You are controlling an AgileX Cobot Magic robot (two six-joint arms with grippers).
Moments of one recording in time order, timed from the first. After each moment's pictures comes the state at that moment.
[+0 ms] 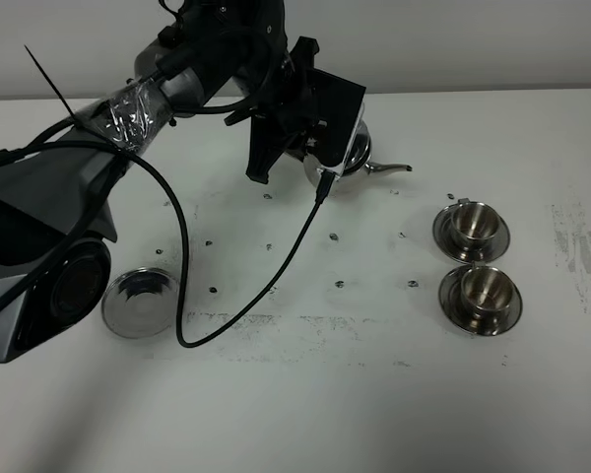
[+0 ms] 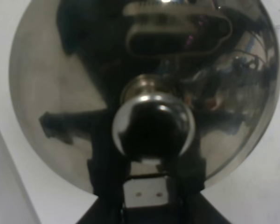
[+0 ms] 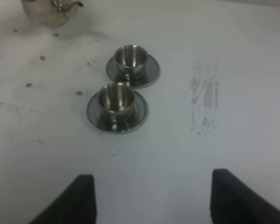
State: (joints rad) left arm -0.52 2.49 -2.38 -0.01 1.06 1.49; right arm 0.06 0.02 -0.49 0.01 1.07 -0.06
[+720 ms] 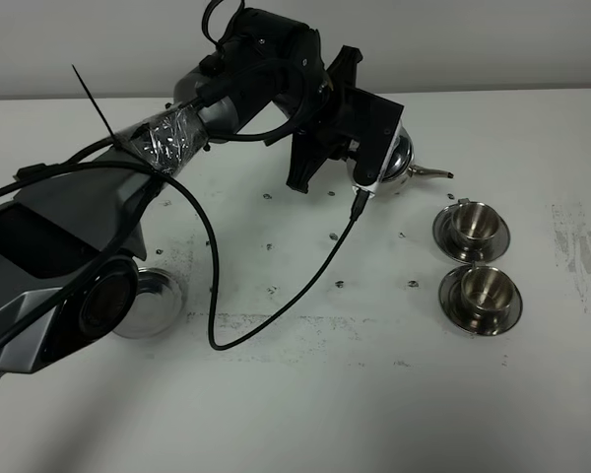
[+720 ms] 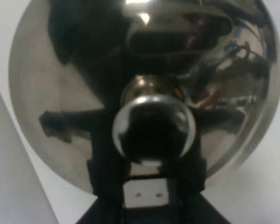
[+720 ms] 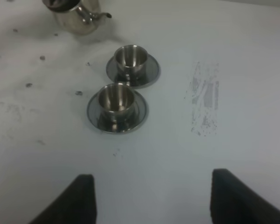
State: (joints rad) left arm -0.58 2.53 -2.38 -0.04 0.88 1.53; right arm 0.06 0.02 -0.49 0.01 1.07 -0.06
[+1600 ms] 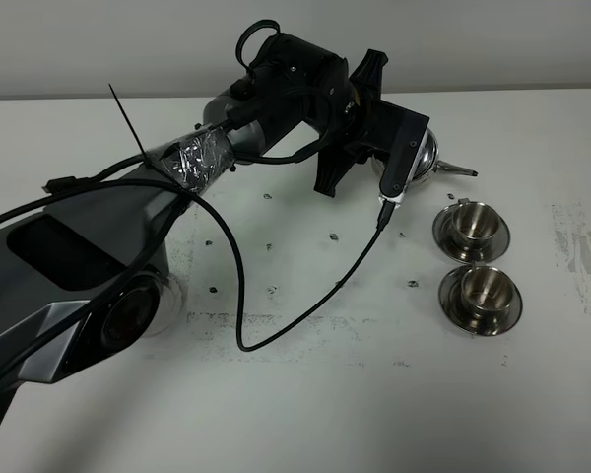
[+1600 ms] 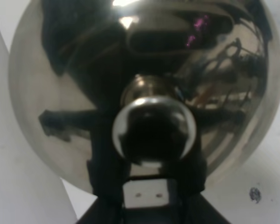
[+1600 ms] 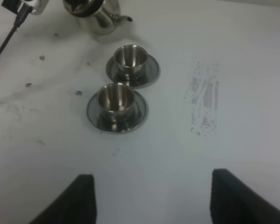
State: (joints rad) left arm -0.63 2.58 -2.38 0.01 0.75 1.49; right arm 0.06 0.02 -0.49 0.01 1.07 -0.06
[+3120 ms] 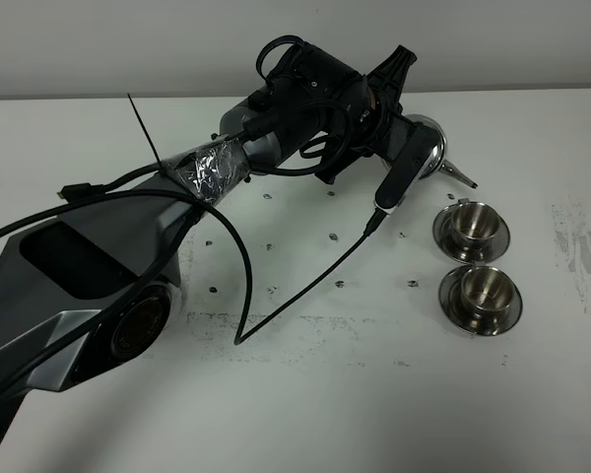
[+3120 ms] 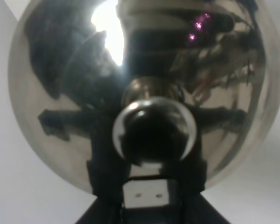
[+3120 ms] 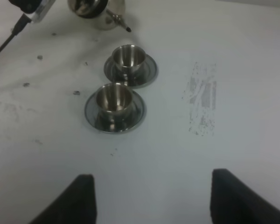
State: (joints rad) left arm -0.66 2.58 -2.38 0.14 0.64 1.64; right arm 0.06 0.02 -0.49 0.01 1.07 -0.06
